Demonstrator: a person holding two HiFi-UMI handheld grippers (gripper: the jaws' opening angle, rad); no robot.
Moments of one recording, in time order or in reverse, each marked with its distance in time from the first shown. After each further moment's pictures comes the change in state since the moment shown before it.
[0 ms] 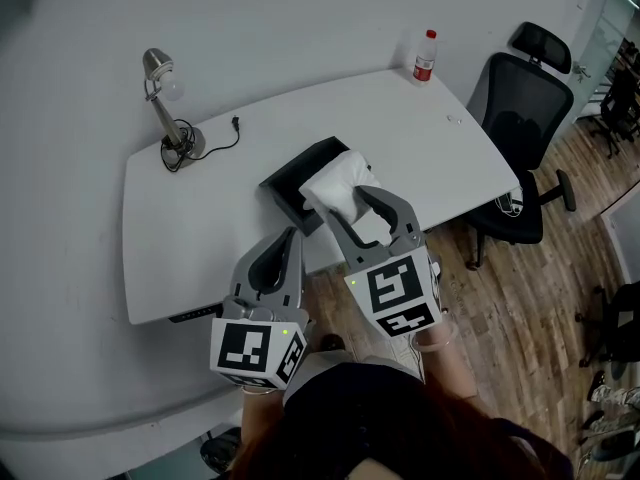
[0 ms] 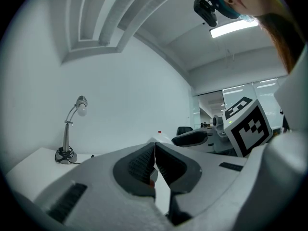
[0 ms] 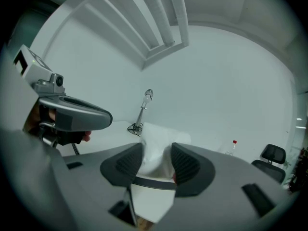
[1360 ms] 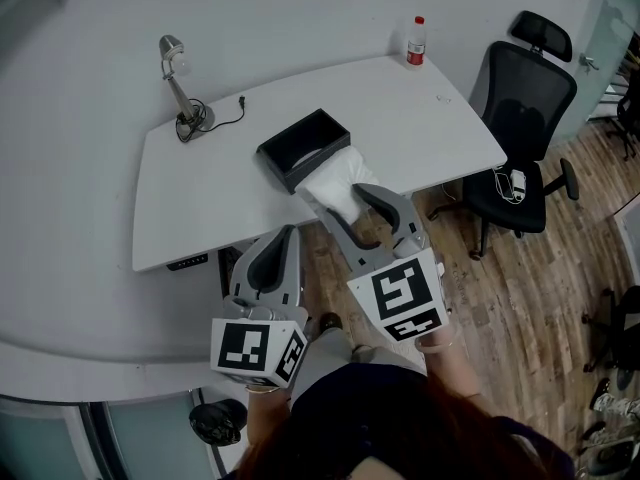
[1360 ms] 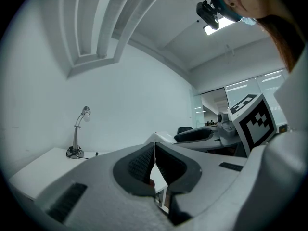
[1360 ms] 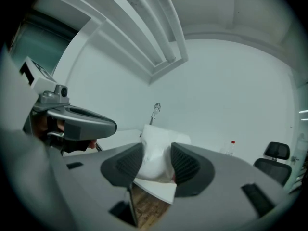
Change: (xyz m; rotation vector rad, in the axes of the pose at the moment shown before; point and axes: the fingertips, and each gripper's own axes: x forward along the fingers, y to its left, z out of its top) left arm -0.075 -0.109 0.007 0.030 -0.007 0.098; right arm -0.134 0.017 -0.008 0.028 -0.116 0.095
